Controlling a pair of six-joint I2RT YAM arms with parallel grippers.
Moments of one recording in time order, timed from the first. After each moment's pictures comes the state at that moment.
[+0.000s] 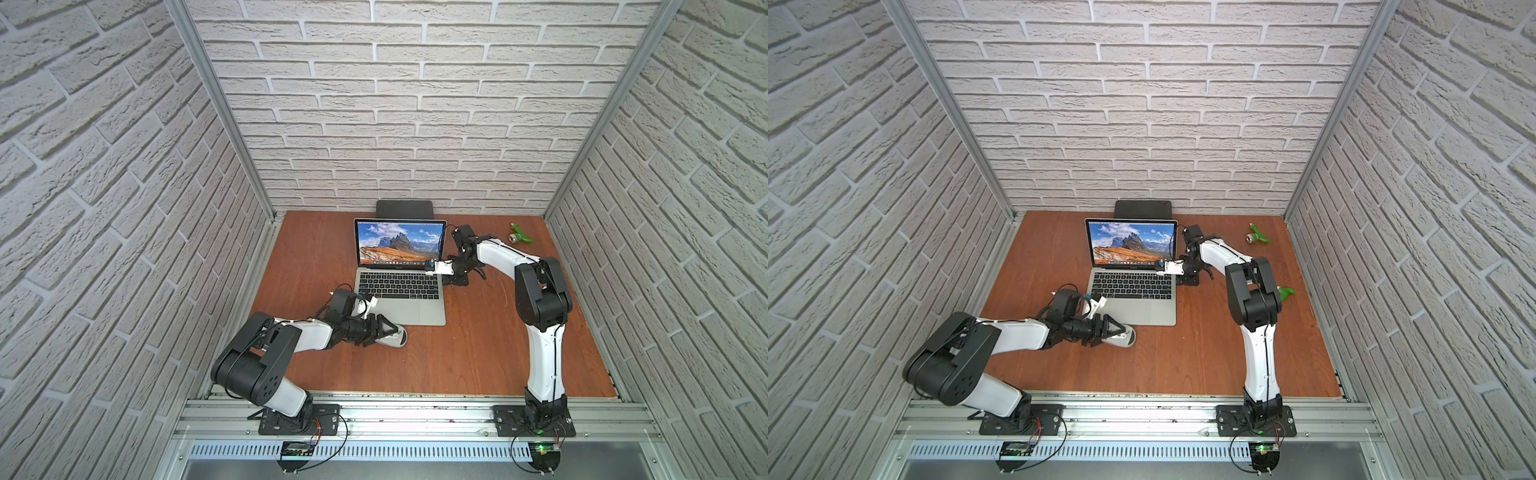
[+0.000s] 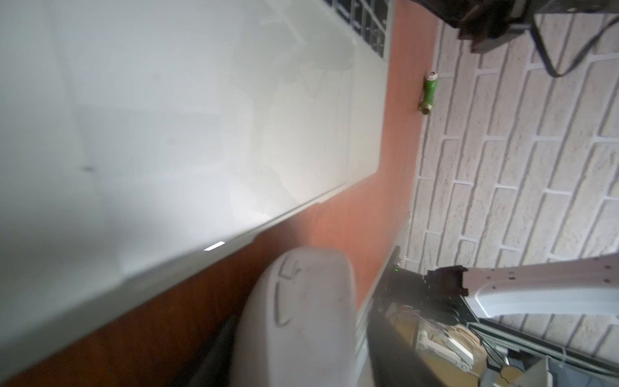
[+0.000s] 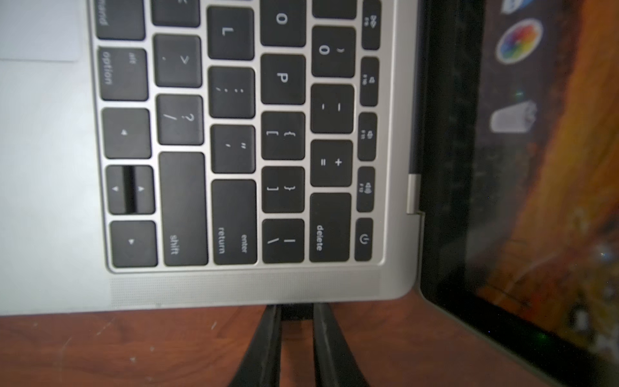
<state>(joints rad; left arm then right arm) -0.43 1.51 0.44 0.19 0.80 -0.74 0.24 2.17 1.62 -0.83 -0.28 -1.25</state>
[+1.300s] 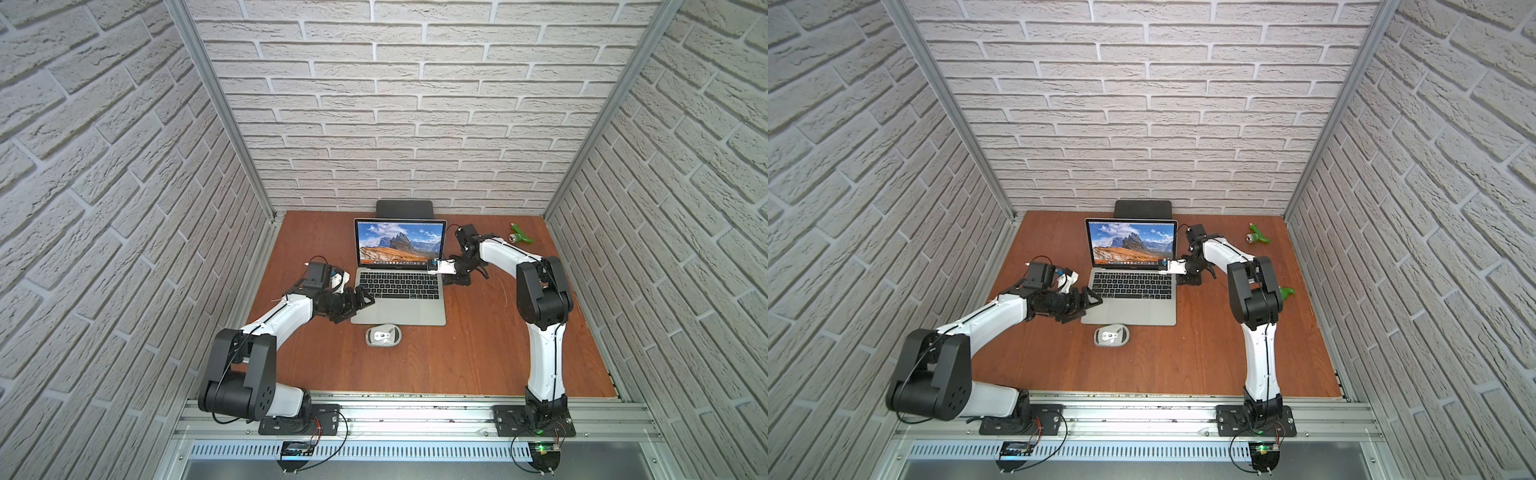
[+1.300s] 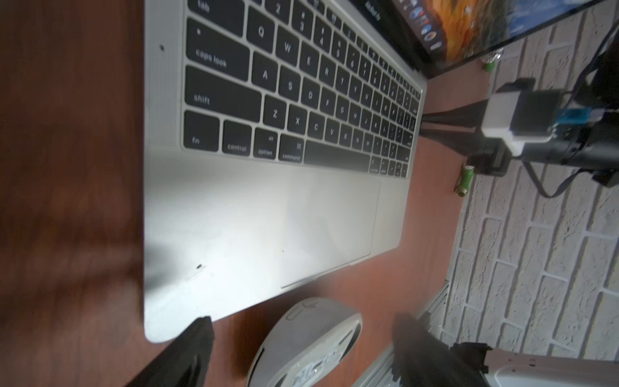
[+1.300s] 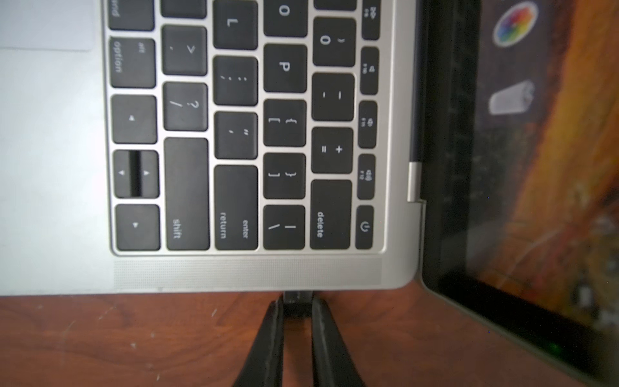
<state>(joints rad) -0.18 1.42 0.76 -0.39 0.65 -0.51 0.20 2.18 1.63 -0.86 -0.32 -1.28</state>
